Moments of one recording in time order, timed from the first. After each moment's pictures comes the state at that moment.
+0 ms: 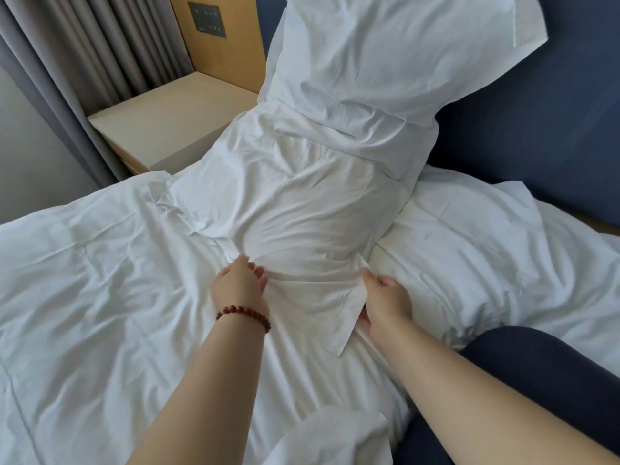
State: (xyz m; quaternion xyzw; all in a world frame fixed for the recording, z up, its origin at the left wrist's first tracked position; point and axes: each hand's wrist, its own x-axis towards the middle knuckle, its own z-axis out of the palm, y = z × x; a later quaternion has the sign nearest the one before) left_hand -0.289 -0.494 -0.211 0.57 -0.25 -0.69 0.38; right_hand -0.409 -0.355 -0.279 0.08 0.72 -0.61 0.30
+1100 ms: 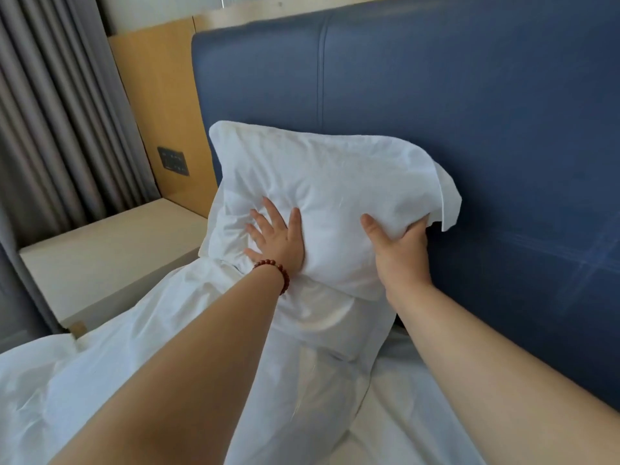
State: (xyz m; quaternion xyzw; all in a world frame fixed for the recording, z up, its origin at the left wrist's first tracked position) left_hand -0.639 -0.620 -0.095 0.41 -0.80 -0.35 0.27; right_hand -0.698 -0.457 -0.081 -0.19 0.66 -0.73 0.00
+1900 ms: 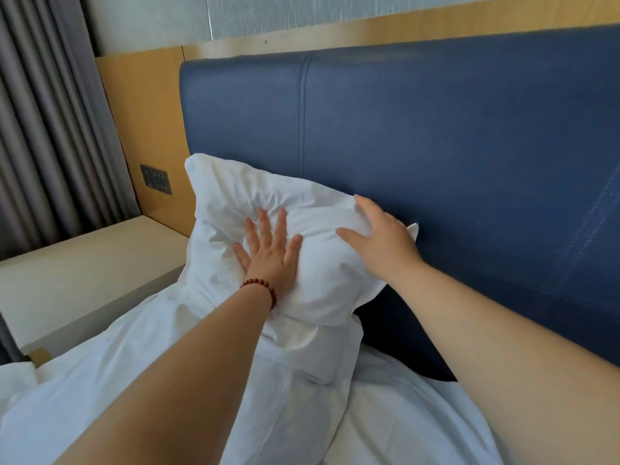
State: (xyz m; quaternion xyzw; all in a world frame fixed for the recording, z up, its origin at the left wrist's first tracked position) left_hand -0.652 -0.626 -0.098 0.30 -0.90 -0.19 0.26; right_hand -0.739 -0.449 -0.024 -0.35 0.85 -0.38 -0.07
